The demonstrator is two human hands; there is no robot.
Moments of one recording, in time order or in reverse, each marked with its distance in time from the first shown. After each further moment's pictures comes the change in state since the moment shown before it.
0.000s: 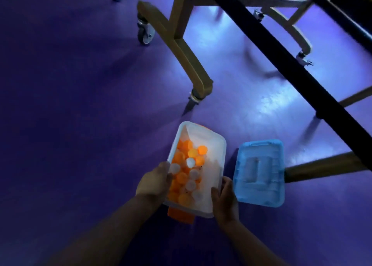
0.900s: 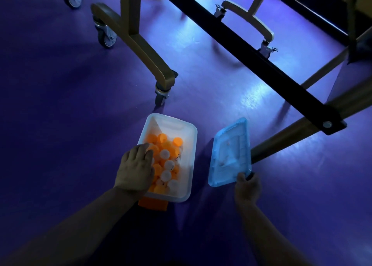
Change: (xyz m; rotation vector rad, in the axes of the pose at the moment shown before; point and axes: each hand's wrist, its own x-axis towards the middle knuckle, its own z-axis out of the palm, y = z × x) left_hand -0.004 0.040 0.019 0.554 0.291 0.358; right_hand 0.026 0.091 -0.086 0.217 0.556 0.350
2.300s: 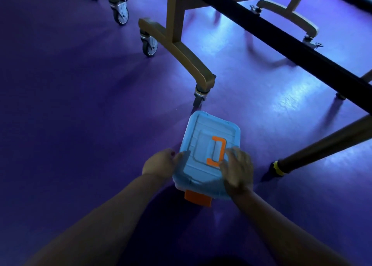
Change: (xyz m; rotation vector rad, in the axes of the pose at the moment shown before) left_hand -0.008 -0.054 -0.018 -0.520 -0.268 -0.457; right_hand -0.089 -0.064 0.077 -0.471 -0.288 -0.831
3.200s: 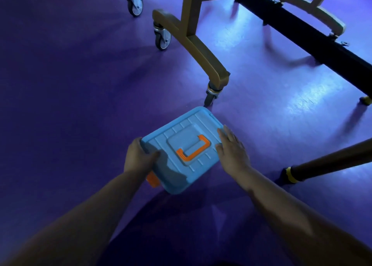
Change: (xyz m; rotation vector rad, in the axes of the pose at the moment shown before) left_hand 0.007 -0.056 -0.024 -0.476 0.336 -0.233; right_hand 0.066 -0.031 0.009 0.027 -0.268 -0.150
